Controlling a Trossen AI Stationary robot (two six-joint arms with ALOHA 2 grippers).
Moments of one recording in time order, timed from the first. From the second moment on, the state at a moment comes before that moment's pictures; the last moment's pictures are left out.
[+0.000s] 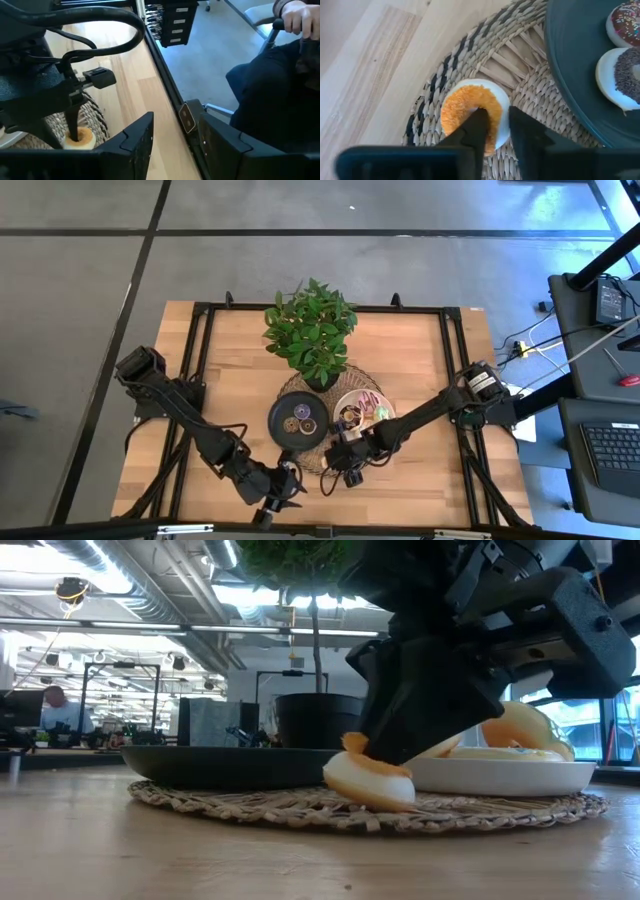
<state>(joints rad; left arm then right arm) -0.70 1.66 1.22 -0.13 -0.27 -0.30 0.45 1.98 1.17 -0.12 0.18 0.02</state>
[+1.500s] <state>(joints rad) -0.51 1.90 1.22 0.10 -0.35 -0.12 0.73 1.35 0.81 -0.34 0.66 0.44</state>
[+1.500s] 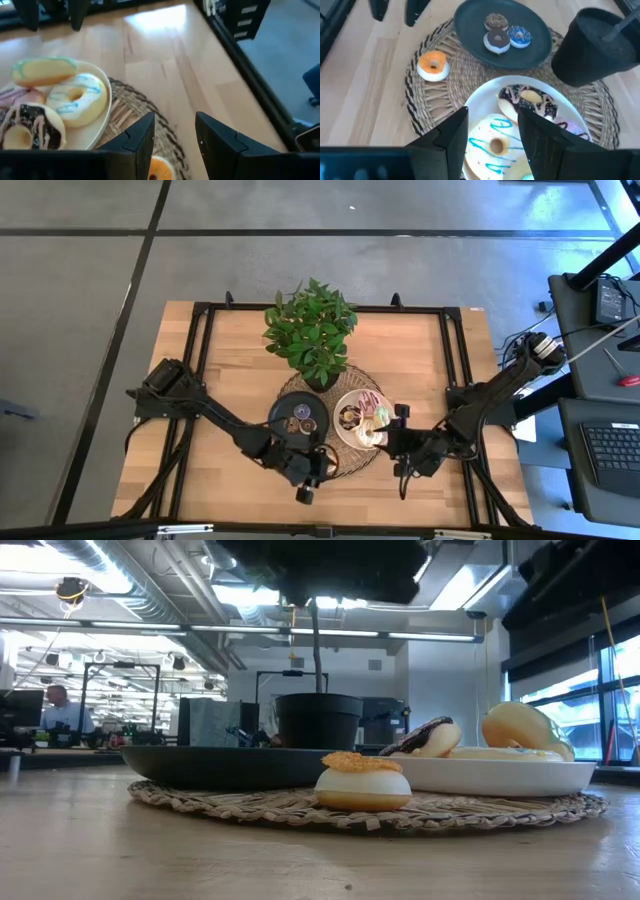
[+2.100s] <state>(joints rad) -0.48 1.97 1.22 -0.02 -0.24 -0.17 0.71 1.35 0.76 -0.30 0.66 0.44</state>
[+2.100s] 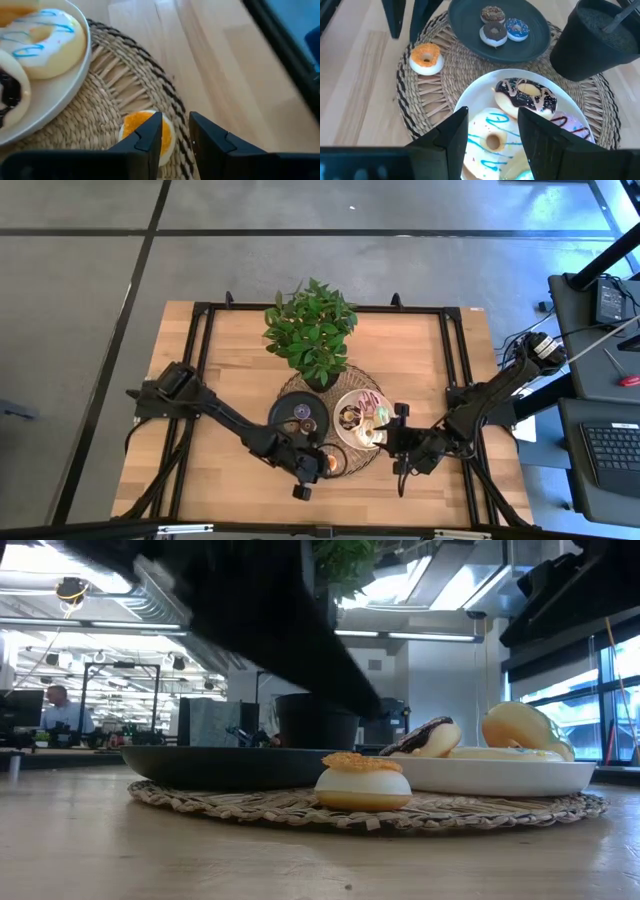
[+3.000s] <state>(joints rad) -0.49 2.04 1.22 -0.03 -0.30 -0.14 0.71 1.35 0.76 -0.30 0.66 0.44</state>
